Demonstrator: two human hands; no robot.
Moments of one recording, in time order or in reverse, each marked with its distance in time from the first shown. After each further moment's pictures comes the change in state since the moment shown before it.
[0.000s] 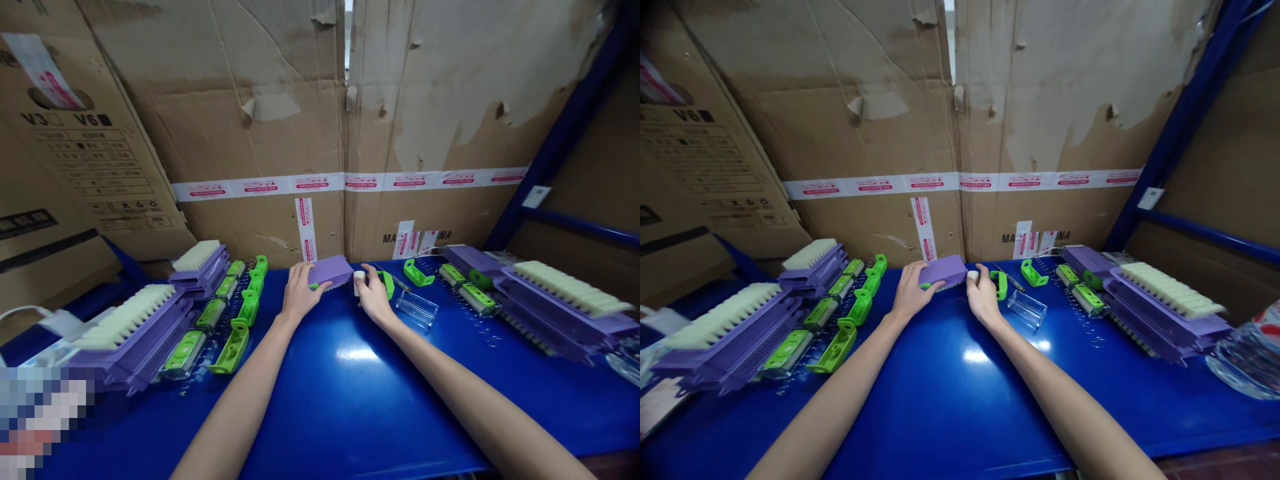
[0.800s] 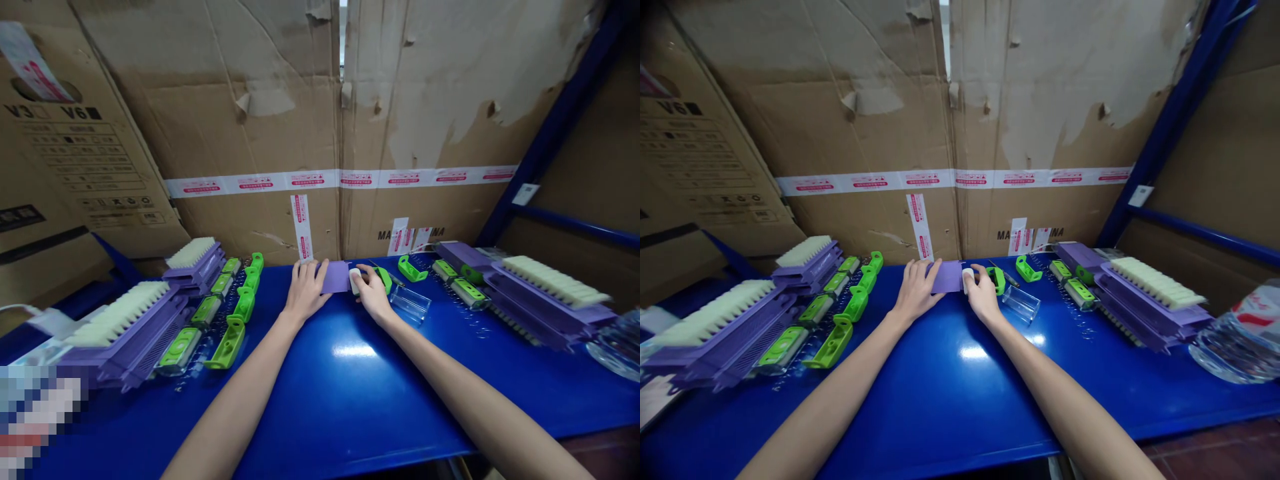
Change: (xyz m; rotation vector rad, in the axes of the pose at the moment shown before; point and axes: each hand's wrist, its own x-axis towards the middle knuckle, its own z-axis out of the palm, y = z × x) left_hand -0.001 0.028 -0.009 0.383 -0.208 0.294; right_hand -0.004 0.008 -0.001 0.278 0.007 -0.016
